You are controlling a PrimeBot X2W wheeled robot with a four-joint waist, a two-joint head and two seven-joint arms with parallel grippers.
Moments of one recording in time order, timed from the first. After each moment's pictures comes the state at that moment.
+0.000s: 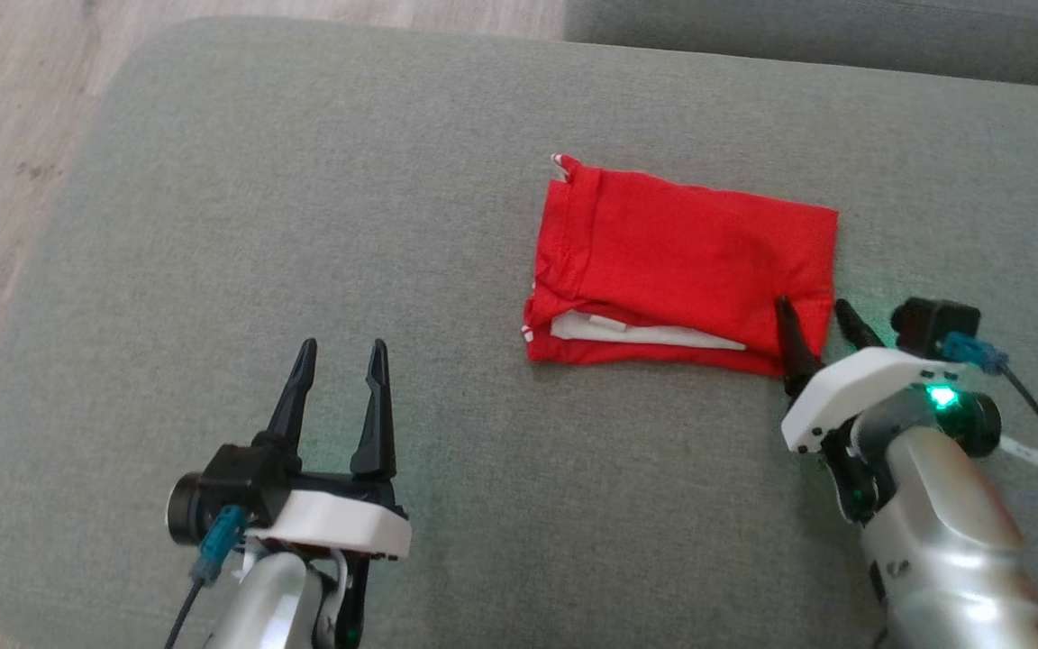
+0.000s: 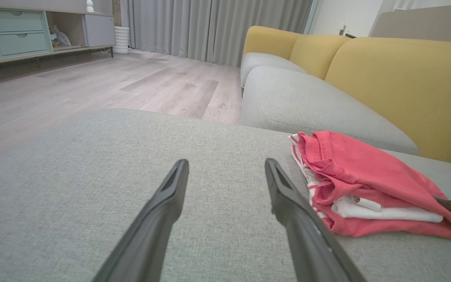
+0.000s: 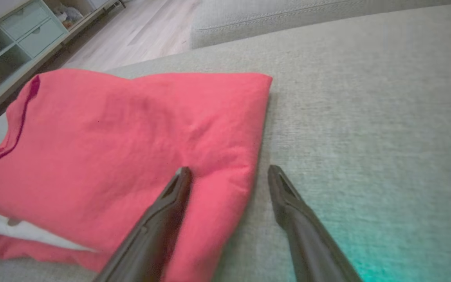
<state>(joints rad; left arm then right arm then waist) -0.19 0.05 -0.29 0.34 -0.31 0.01 -0.25 -0.49 -0.05 0.04 0.85 0.25 0.12 -0.04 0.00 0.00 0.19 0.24</state>
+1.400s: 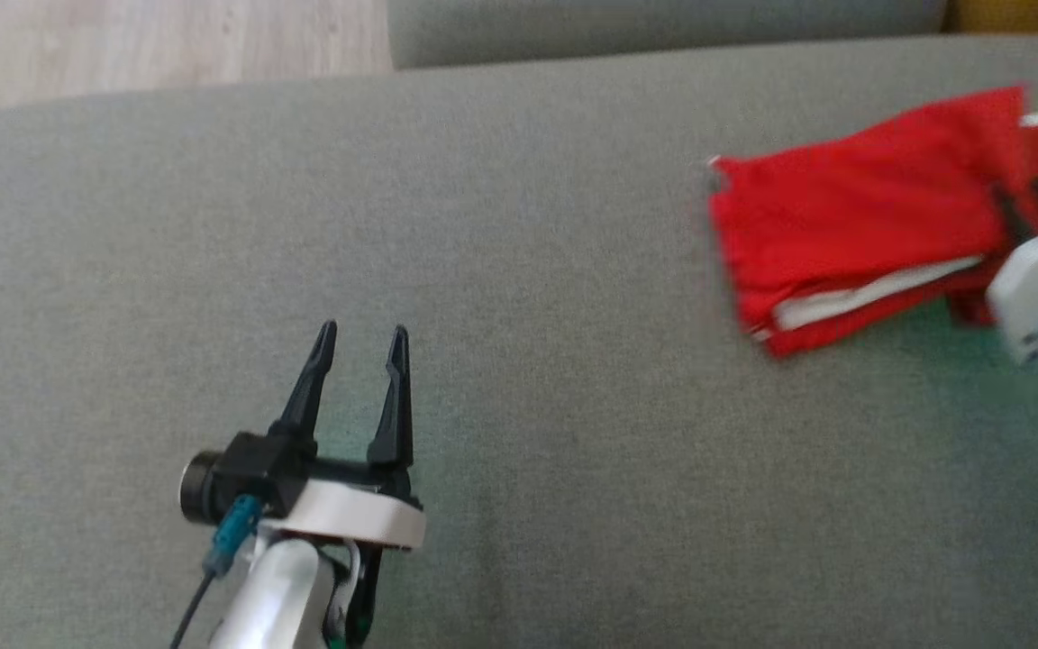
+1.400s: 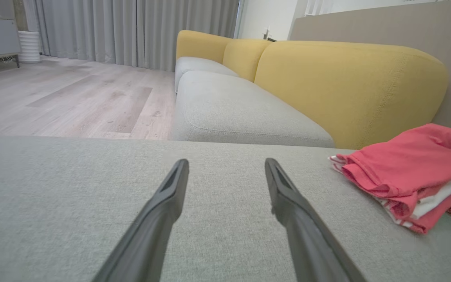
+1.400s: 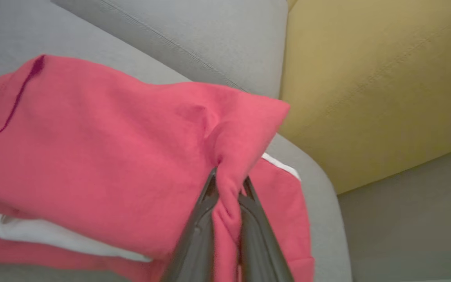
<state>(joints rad) -0.20 0.05 -0.33 0.30 -0.30 0.01 -0.25 -0.72 -0.51 0.43 0.88 0.07 0.12 0.00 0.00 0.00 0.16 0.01</state>
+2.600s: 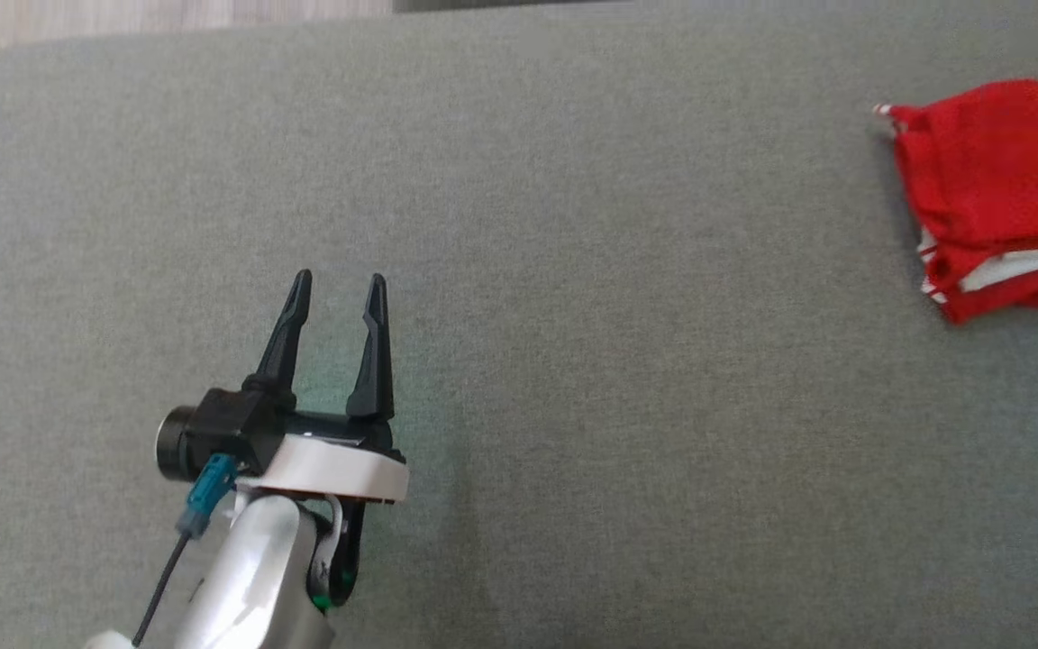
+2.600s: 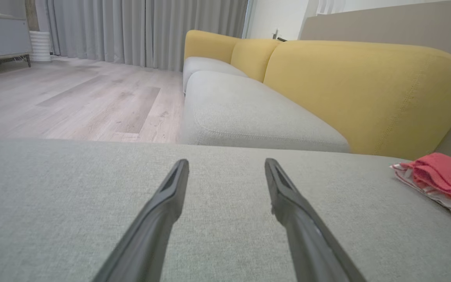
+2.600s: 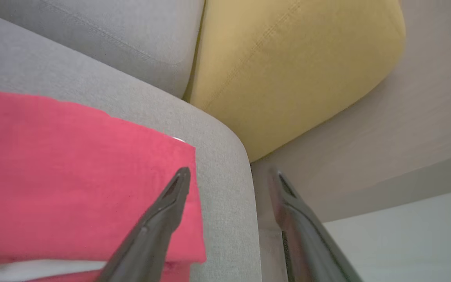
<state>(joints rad) -0.28 0.04 -0.29 0.31 -0.29 -0.01 -0.25 -0.77 -0.72 0.21 0.83 0.01 0.12 0.17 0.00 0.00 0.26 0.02</state>
